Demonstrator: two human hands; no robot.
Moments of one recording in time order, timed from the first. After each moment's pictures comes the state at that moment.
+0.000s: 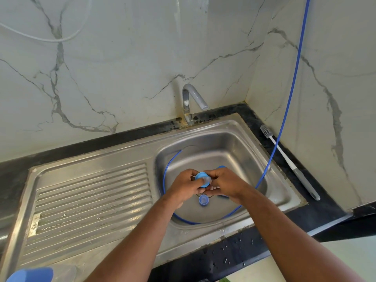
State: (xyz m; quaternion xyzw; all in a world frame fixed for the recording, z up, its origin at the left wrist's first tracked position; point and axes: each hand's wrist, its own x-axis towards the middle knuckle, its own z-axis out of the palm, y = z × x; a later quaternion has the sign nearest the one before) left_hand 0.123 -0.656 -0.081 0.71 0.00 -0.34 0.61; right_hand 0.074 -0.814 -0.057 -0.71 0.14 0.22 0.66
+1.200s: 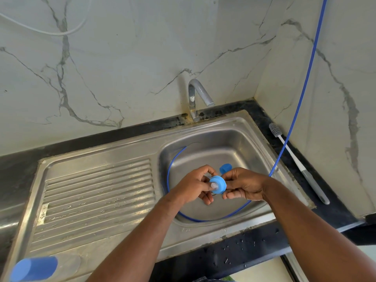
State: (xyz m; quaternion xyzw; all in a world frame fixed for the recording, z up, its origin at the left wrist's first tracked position) left_hand 0.113 -0.658 -0.056 0.71 -0.14 -0.38 0.57; right_hand 0.074 -0.870 -0.050 -0.56 0.14 0.38 0.73
